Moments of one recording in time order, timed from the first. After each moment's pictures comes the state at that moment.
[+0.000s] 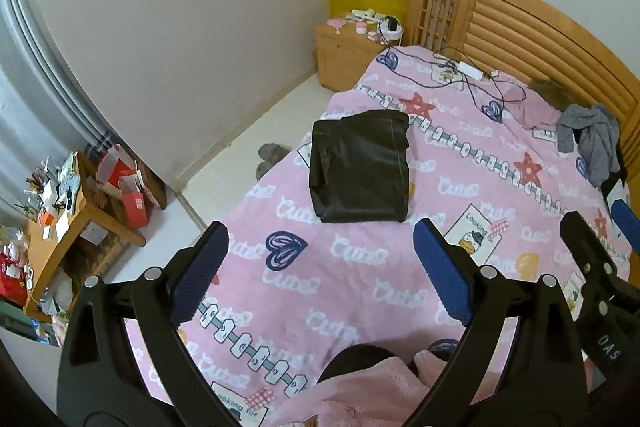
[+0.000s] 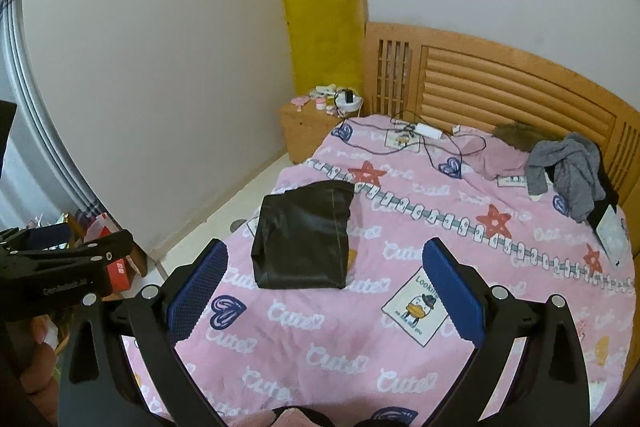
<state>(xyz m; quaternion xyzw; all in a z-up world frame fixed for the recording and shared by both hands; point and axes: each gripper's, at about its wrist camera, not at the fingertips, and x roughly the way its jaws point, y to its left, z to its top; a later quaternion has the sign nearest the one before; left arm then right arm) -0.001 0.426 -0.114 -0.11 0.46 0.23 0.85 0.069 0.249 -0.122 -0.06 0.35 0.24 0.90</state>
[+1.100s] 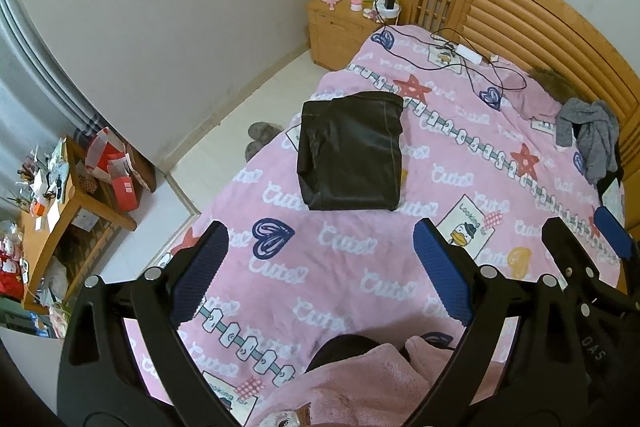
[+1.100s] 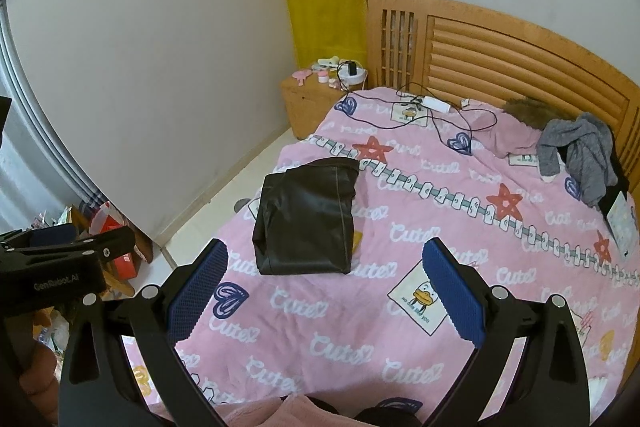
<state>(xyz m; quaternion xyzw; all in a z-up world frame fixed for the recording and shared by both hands) 0.012 0.422 -0.127 -0.13 0.49 0.23 0.83 0.110 0.261 -0.143 -0.06 0.40 0.25 0.88</state>
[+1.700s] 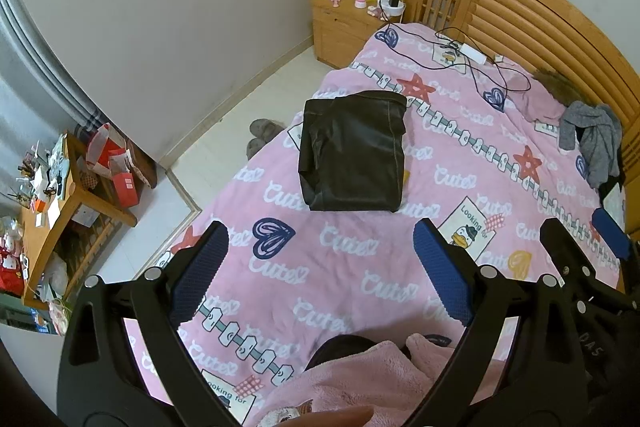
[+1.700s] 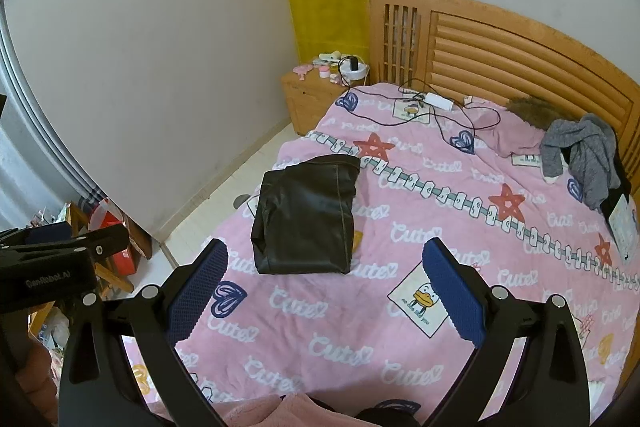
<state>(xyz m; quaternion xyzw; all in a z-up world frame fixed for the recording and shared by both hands) 0.018 0.432 -0.130 -0.14 0.50 0.24 0.82 0.117 0.267 -0.146 -0.06 0.41 0.25 0.88</state>
